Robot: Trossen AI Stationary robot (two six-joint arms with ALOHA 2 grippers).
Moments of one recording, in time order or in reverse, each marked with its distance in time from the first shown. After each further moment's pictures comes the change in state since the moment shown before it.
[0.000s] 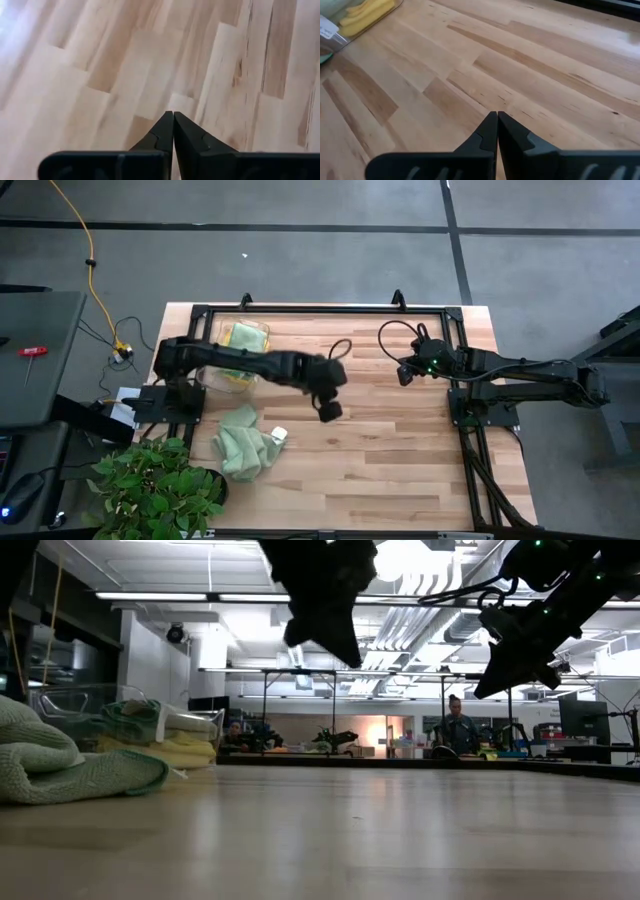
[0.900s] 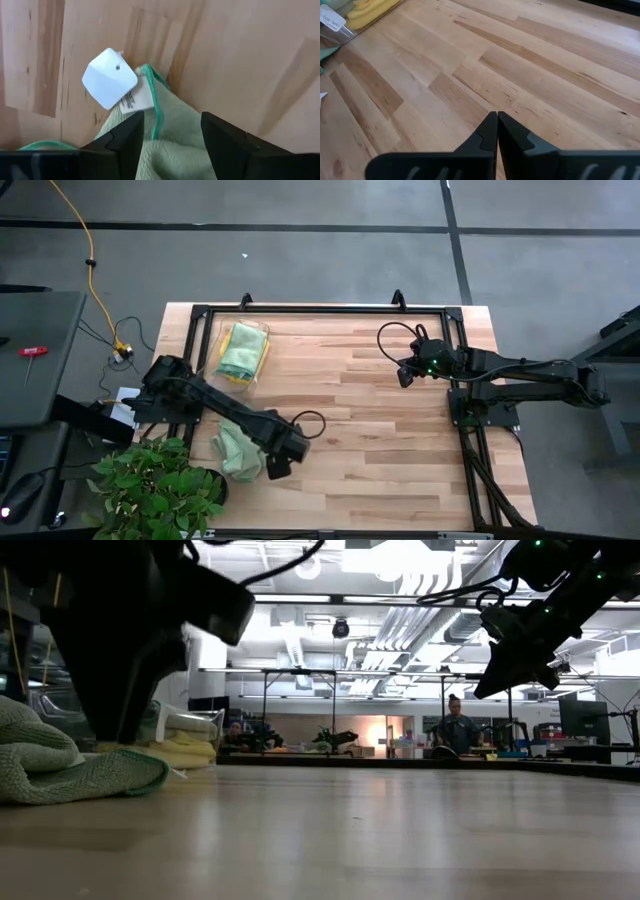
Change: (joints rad) left arm -0.376 0.000 -0.237 -0.329 0.113 -0.398; right arm 0.000 0.000 0.000 0.000 -0.035 -0.020
